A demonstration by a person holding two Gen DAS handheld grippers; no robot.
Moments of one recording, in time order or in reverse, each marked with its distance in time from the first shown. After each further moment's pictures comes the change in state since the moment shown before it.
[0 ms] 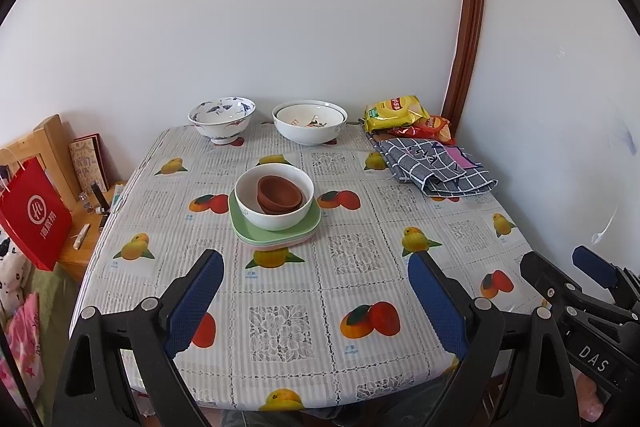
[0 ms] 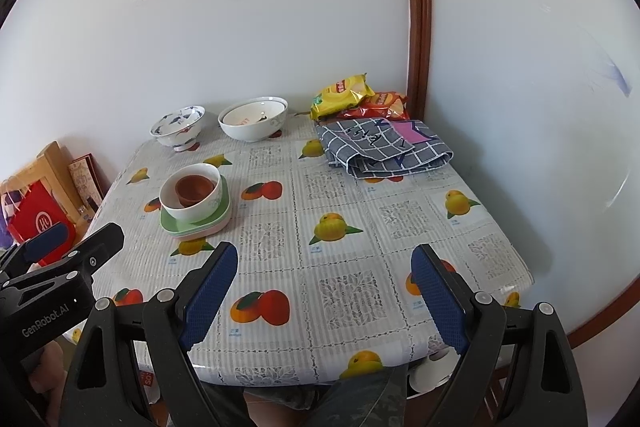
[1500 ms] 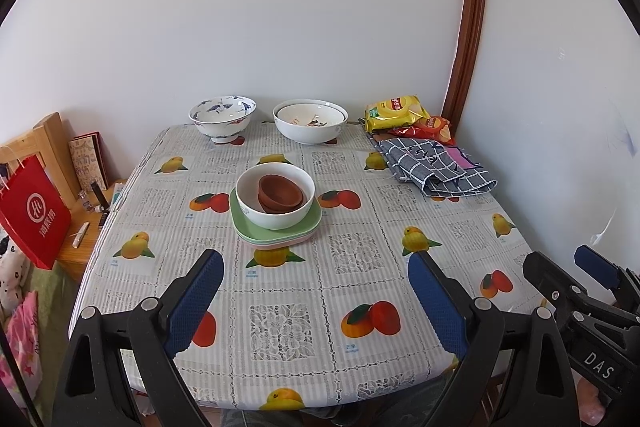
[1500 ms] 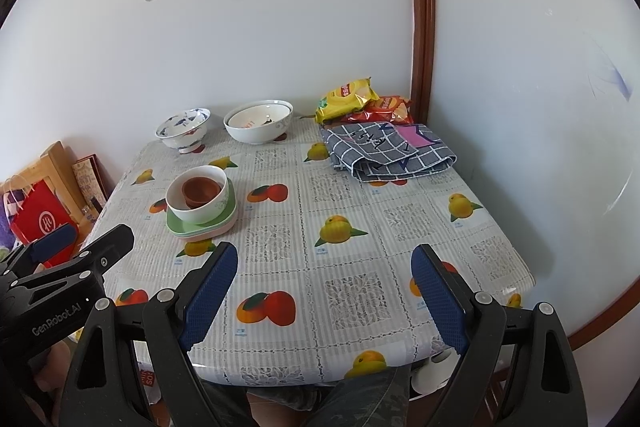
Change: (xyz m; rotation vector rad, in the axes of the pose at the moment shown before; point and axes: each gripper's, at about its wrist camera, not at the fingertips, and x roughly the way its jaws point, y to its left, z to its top) left arm 0.000 -0.001 -0.003 -0.004 -0.001 0.001; right arm -0.006 0.005 0.001 -0.006 -0.012 0.009
